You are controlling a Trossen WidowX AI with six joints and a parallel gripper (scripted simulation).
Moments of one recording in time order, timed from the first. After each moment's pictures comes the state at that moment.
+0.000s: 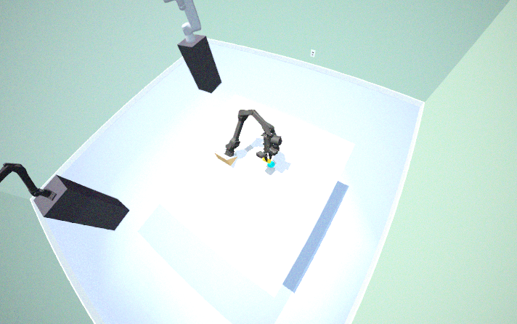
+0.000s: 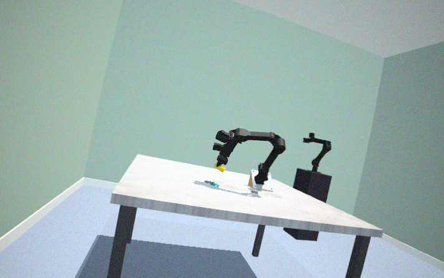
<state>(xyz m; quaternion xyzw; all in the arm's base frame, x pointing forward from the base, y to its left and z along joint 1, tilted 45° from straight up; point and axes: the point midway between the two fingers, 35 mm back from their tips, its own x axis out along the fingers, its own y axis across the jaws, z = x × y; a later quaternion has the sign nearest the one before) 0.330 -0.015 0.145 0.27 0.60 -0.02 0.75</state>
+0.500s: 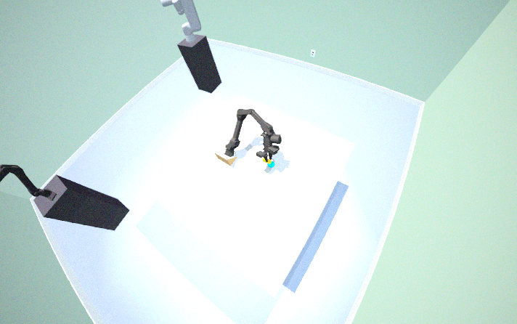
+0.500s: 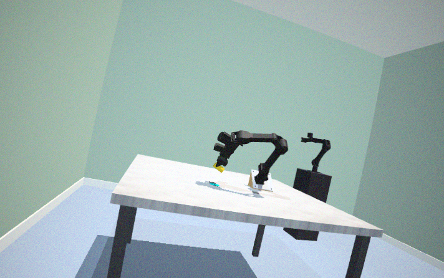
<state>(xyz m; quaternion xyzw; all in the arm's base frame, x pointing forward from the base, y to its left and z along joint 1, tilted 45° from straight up) 0.332 -0.014 0.143 0.26 0.57 -0.05 0.77</state>
